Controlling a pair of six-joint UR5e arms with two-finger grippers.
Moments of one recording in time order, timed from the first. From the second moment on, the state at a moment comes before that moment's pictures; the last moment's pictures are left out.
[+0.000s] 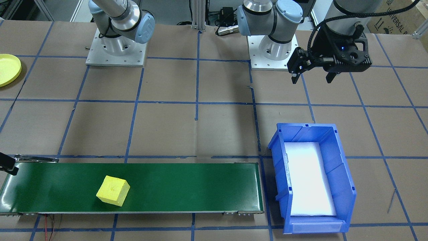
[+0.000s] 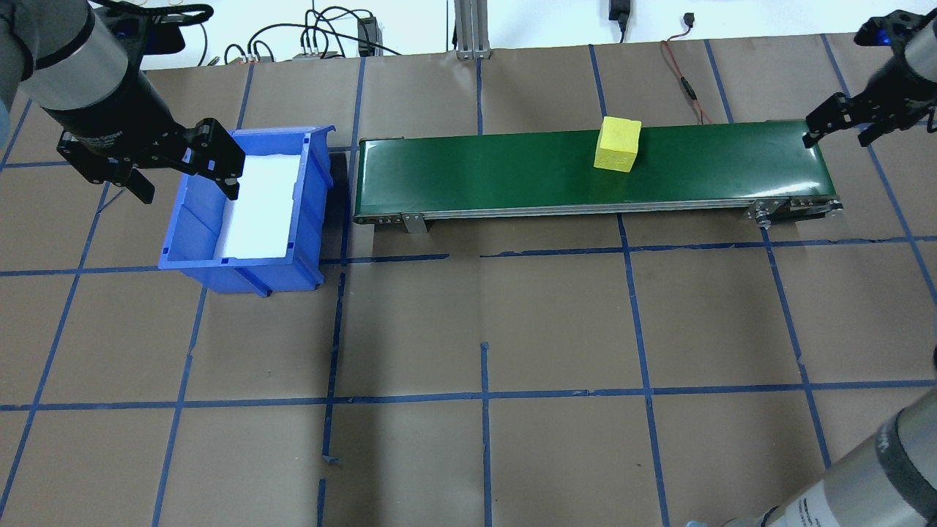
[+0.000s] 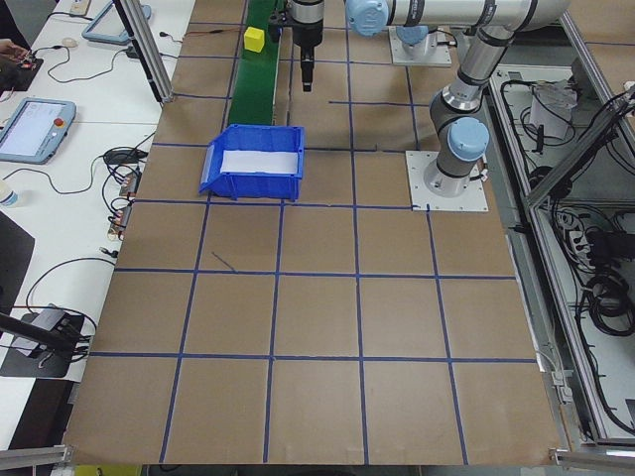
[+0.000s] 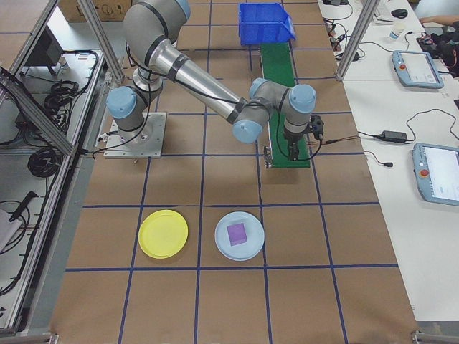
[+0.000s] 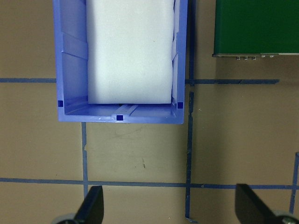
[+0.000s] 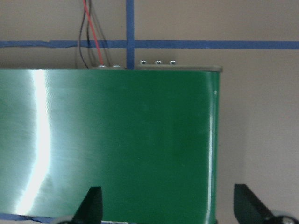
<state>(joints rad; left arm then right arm) -1.47 -1.50 -1.61 -1.59 1.61 0.08 1.11 -1.11 1.48 -1.98 -1.45 -0.48</state>
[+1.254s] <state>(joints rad) -1.47 -1.50 -1.62 -1.59 1.61 0.08 1.36 -1.09 1.44 -2.01 -1.39 -0.05</state>
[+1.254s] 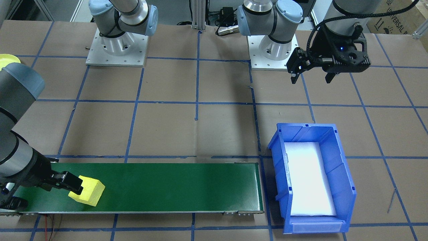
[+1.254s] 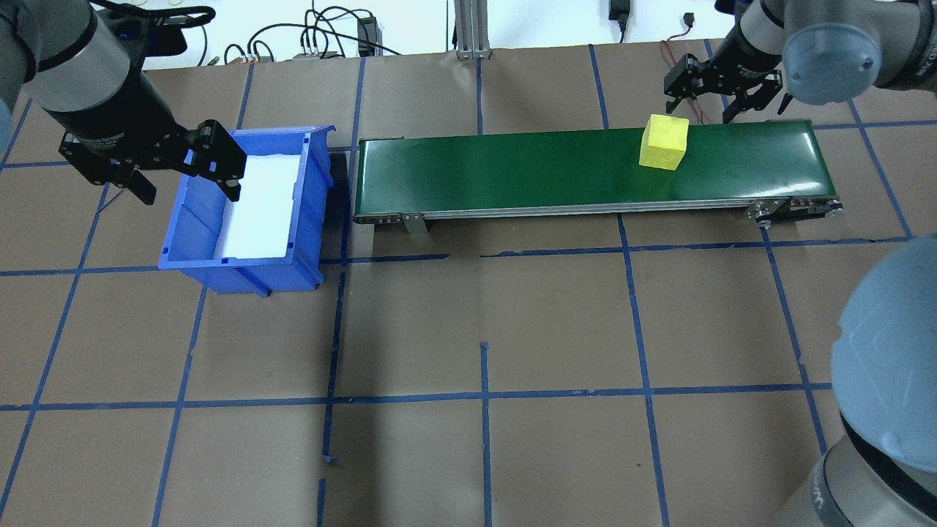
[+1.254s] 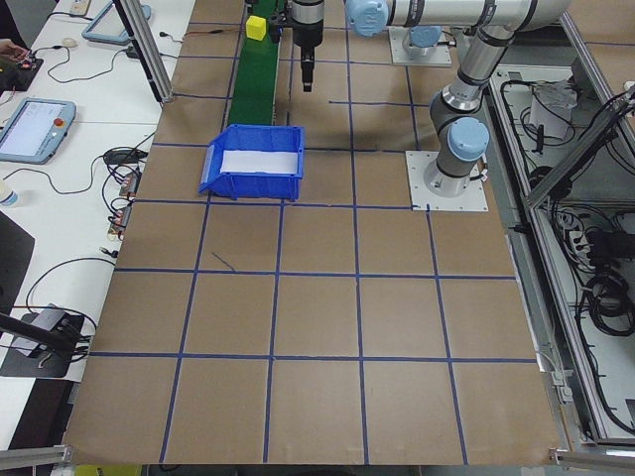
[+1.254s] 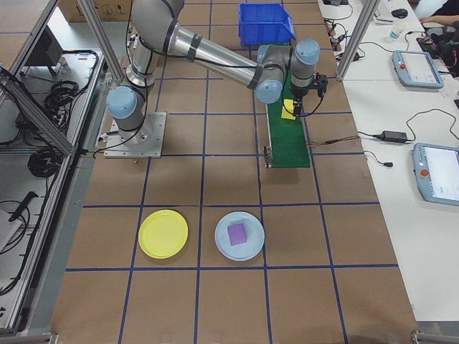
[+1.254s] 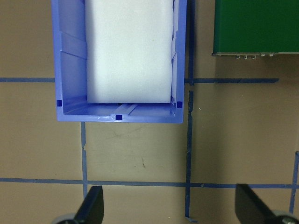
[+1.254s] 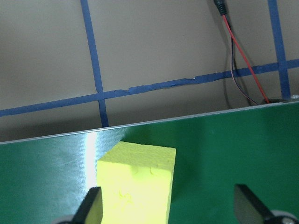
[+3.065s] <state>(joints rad) -1.47 -1.50 -1.62 -1.59 1.61 0.09 1.22 -1.08 1.46 -1.96 -1.60 -0.34</state>
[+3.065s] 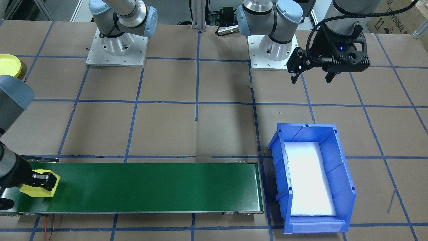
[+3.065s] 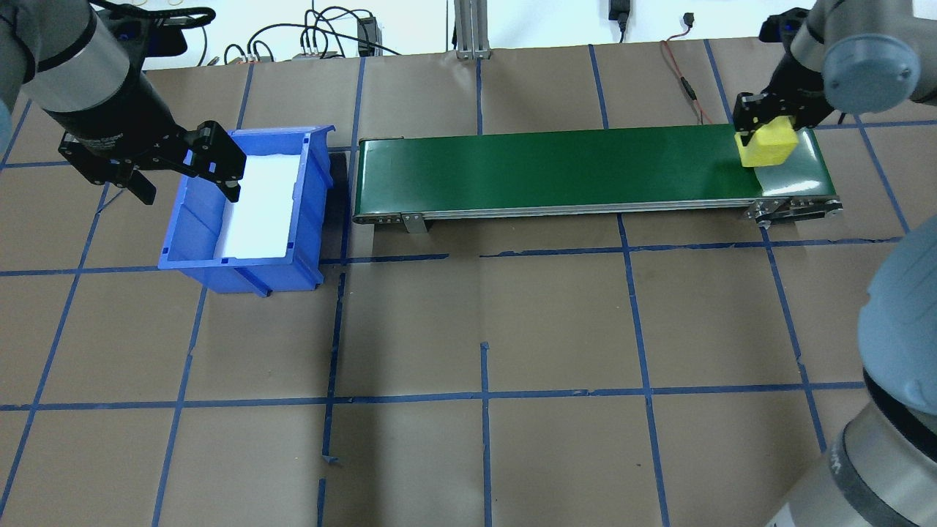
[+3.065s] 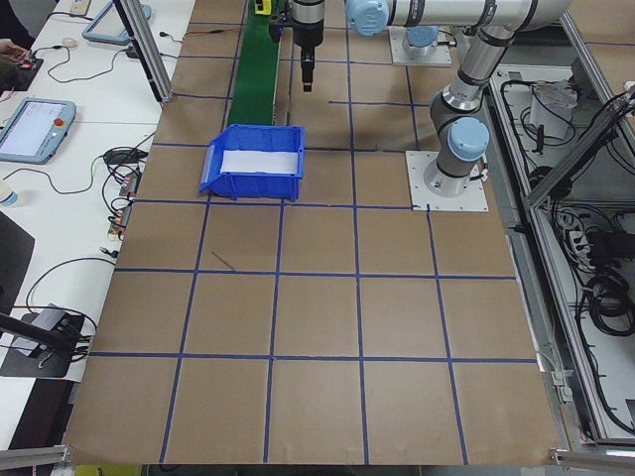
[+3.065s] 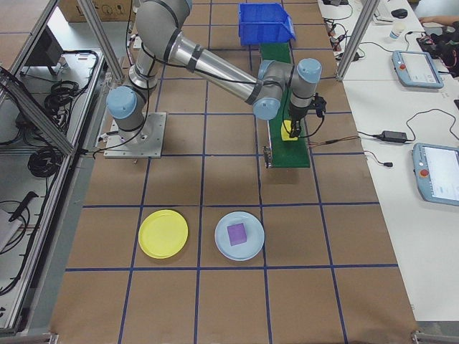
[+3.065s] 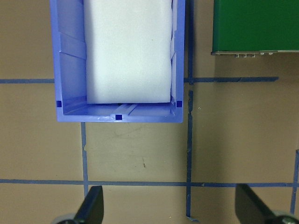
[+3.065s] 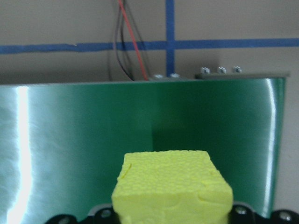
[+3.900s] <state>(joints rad) -1.47 -1.50 -1.62 -1.59 1.61 0.09 0.56 -1.31 1.75 -1.88 -1.76 -0.93</state>
